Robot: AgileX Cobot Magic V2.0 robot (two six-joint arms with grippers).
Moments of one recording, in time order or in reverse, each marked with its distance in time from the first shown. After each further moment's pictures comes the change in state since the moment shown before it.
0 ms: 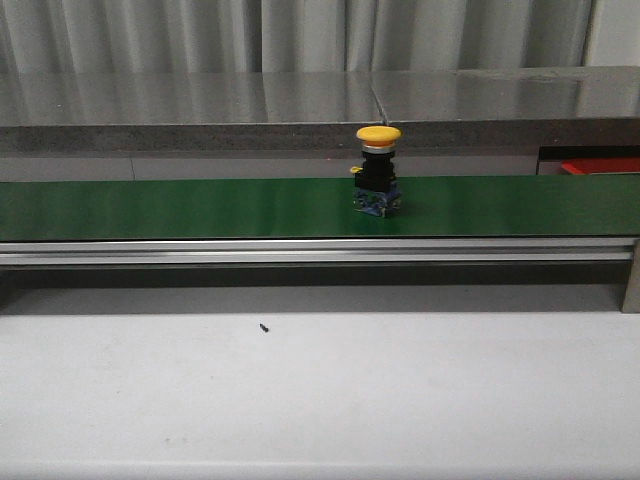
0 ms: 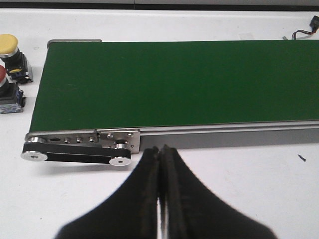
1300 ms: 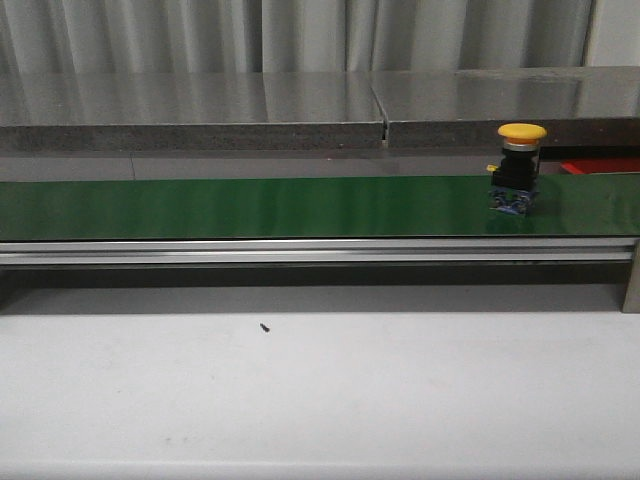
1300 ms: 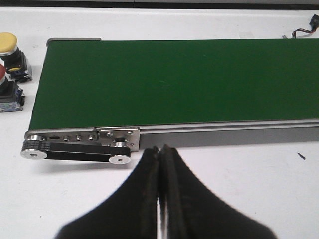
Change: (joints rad) left arm 0.000 0.000 0.000 0.000 0.007 0.000; right arm 0.234 -0.196 0.000 0.029 0.060 -0.150
